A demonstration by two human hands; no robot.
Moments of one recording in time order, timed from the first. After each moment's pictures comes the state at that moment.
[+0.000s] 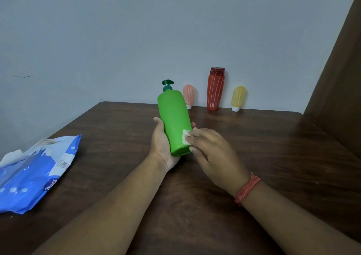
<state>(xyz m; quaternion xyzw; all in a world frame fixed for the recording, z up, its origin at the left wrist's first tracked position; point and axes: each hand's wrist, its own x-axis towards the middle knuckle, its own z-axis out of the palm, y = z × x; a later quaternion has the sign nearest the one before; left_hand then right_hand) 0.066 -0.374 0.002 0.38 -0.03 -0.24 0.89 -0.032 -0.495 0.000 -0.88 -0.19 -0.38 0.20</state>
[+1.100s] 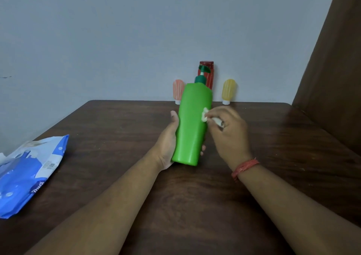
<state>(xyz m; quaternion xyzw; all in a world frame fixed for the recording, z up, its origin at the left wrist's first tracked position) 0.041 -0.382 0.006 0.53 -0.22 -0.32 0.75 -0.025 -0.533 0.014 -0.80 -0.04 -0.50 0.34</state>
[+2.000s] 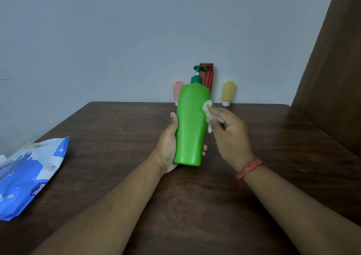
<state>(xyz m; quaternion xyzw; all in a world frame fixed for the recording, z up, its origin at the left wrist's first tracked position) 0.038 -0.385 0.004 0.49 -0.21 -0.32 0.79 -0.030 -0.529 0.019 -0.78 -0.02 -0.43 0.46</state>
